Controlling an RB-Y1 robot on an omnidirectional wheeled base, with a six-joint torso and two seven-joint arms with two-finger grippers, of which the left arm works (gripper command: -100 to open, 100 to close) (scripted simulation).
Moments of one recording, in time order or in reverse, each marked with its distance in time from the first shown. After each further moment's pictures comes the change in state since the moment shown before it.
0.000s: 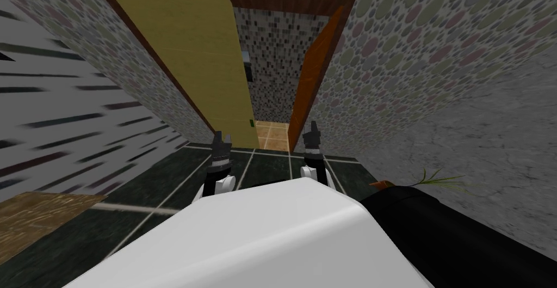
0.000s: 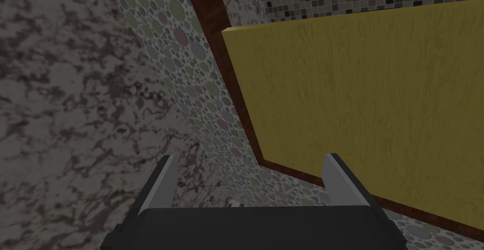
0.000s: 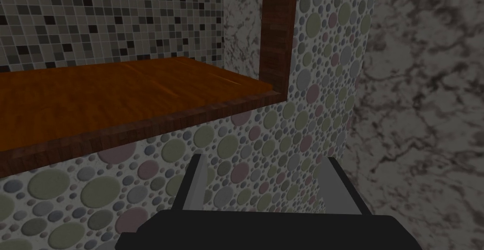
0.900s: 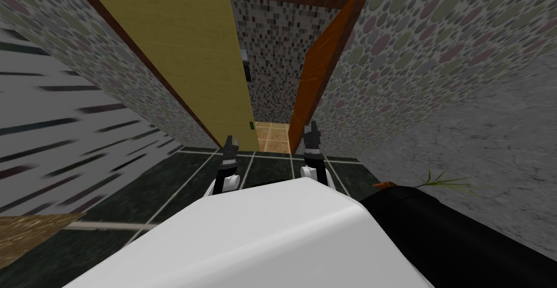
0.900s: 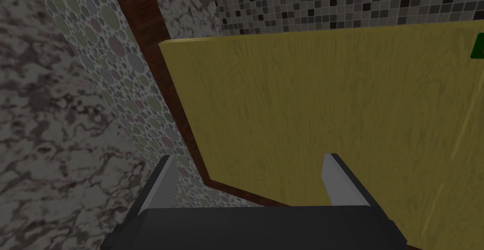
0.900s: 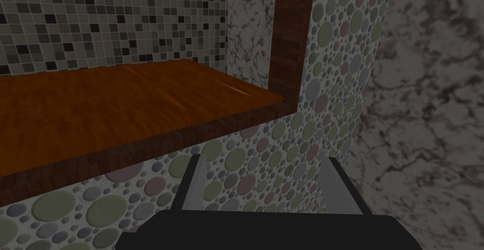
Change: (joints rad) arm -0.100 0.021 -0.017 0.260 0.037 -0.030 0.016
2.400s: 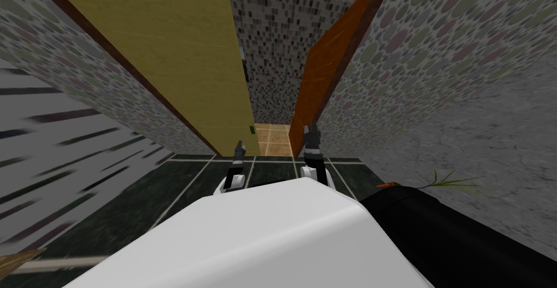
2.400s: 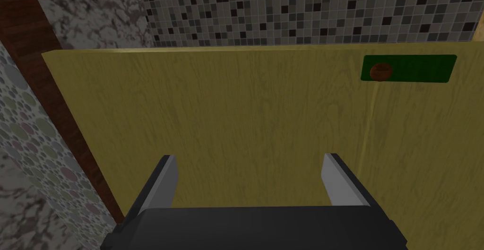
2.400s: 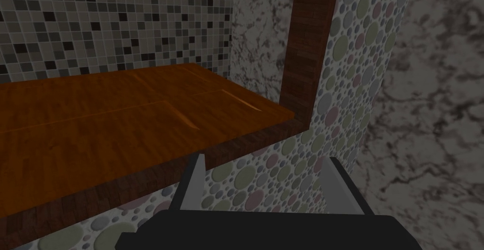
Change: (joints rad) arm -0.161 0.005 -0.029 0.403 0.054 -0.041 0.020
